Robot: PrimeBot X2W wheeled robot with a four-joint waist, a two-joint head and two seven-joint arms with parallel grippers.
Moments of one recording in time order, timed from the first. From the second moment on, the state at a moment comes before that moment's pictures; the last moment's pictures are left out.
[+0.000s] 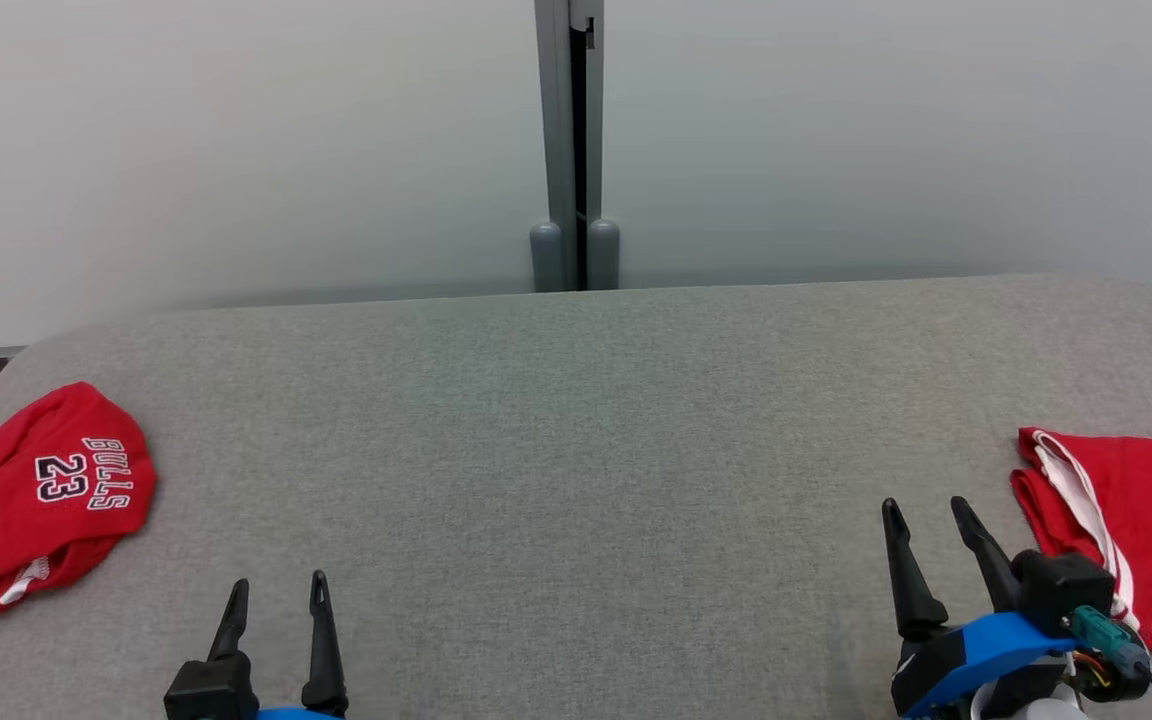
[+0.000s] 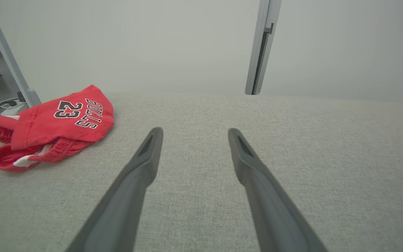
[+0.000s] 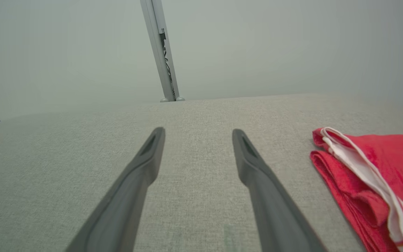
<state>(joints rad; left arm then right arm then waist) 0.04 0.05 -0.05 0.36 -0.11 0.03 -0.26 -0.15 -0.05 -0.02 0.48 0.15 0.13 -0.26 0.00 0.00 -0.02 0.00</state>
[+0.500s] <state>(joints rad) 0.04 0.05 0.00 0.35 -0.11 0.03 -0.26 -0.14 -0.05 0.03 0.48 0.20 0.13 -0.26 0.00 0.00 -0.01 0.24</state>
